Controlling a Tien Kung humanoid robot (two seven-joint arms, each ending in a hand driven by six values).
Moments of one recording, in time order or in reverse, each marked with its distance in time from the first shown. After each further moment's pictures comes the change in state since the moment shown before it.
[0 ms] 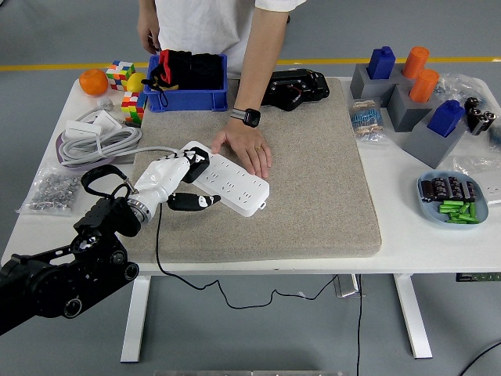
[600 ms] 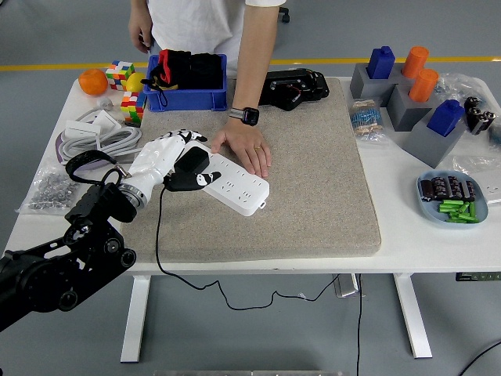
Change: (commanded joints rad) left arm 0.038 0.007 -0.161 -0.089 0.024 0.023 -0.011; right arm -0.001 0.002 0.003 0.001 -0.001 0.000 0.000
